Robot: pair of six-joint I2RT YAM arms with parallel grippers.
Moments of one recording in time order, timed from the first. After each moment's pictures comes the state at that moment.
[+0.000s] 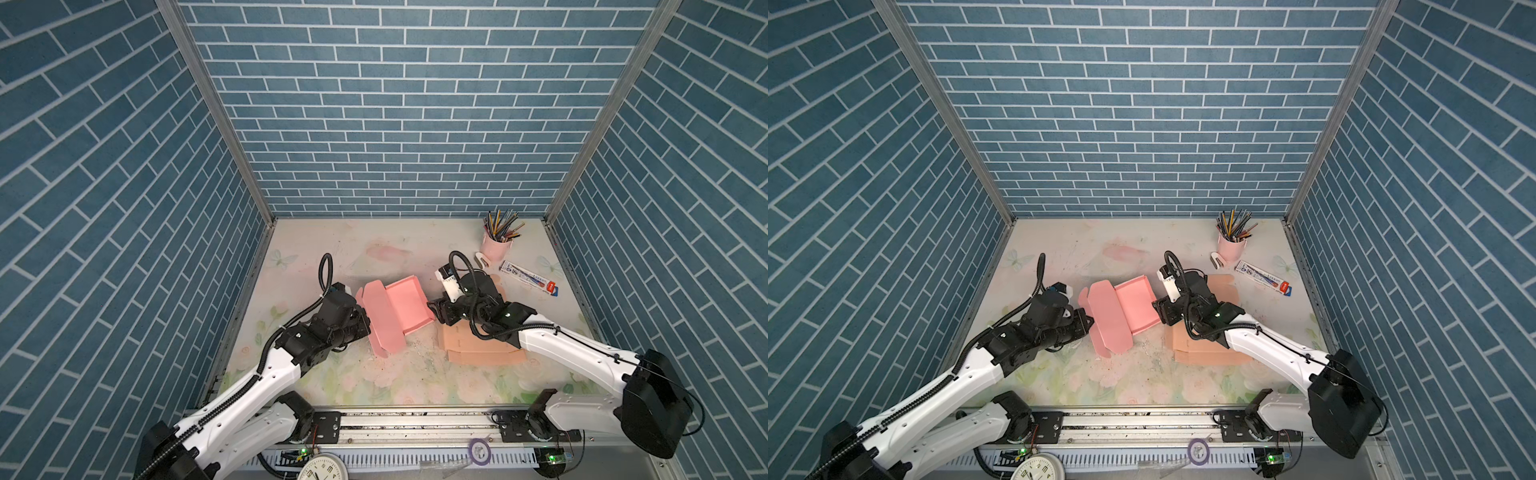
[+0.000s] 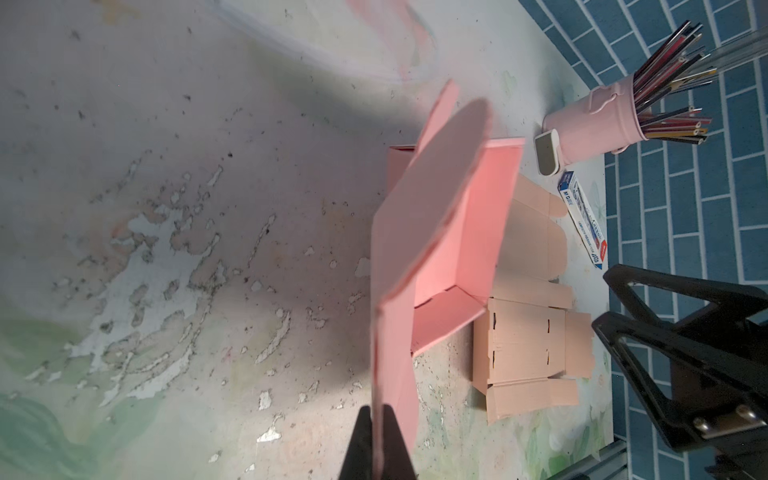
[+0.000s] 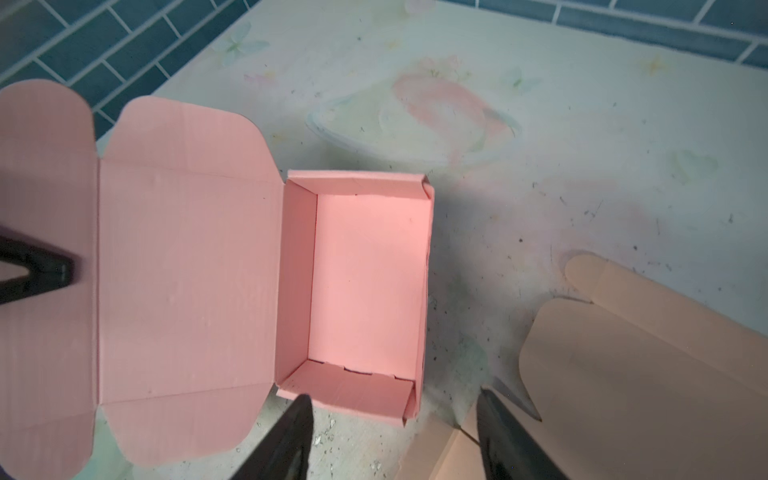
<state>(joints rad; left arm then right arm) -0.62 0.92 0.70 -0.55 0.03 -0.87 0.78 1.24 0.79 -0.16 -0.07 0.13</state>
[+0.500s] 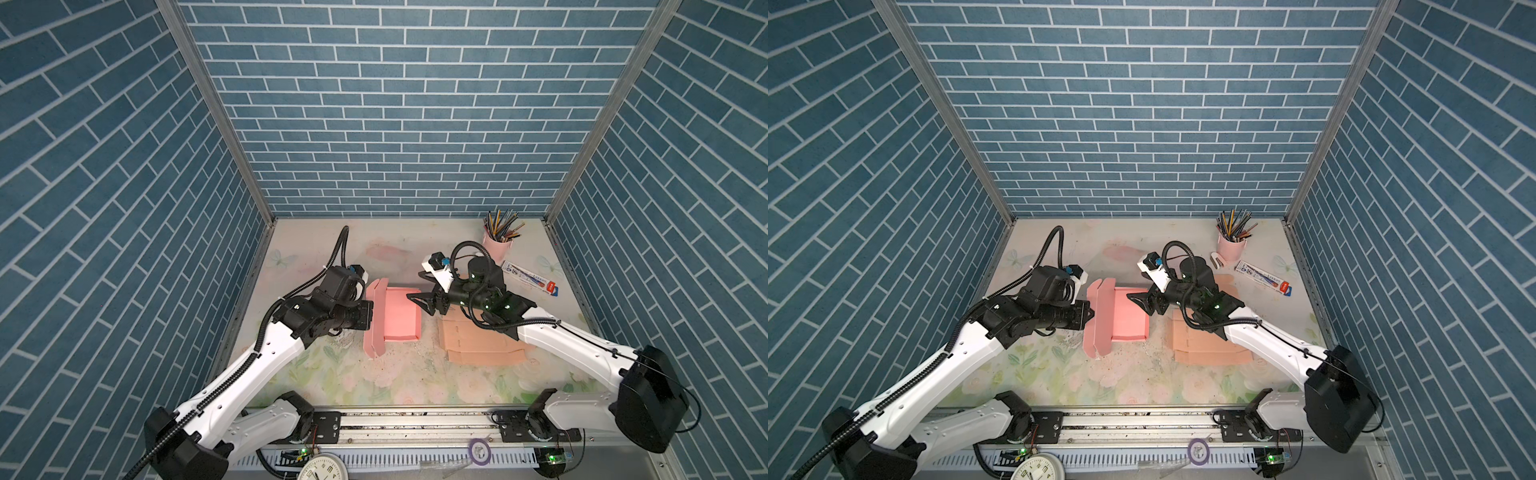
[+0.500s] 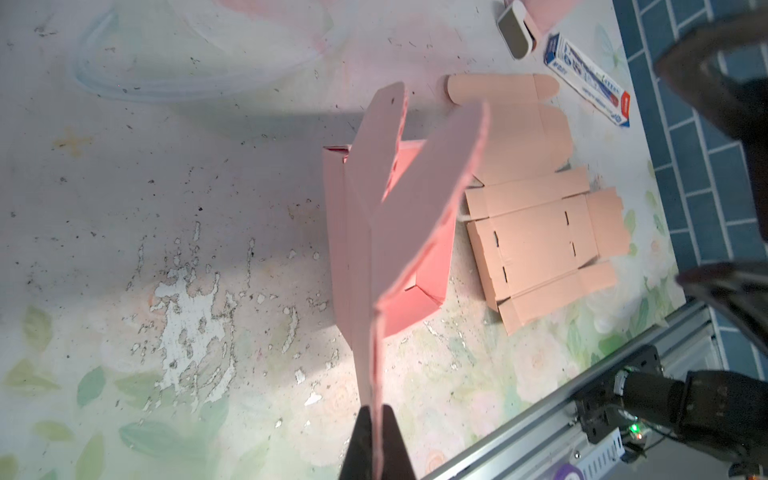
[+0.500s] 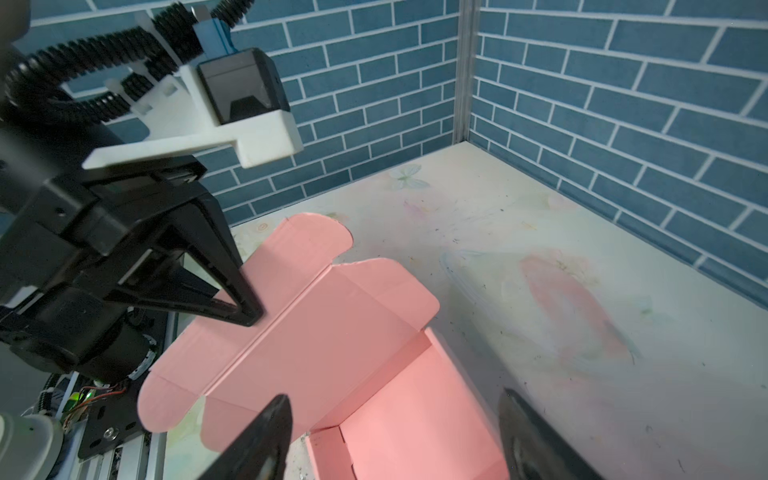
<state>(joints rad) -0.60 1.06 1.02 -0.88 0.16 -0.44 0.72 1.33 0.89 0.12 -0.52 -0.09</state>
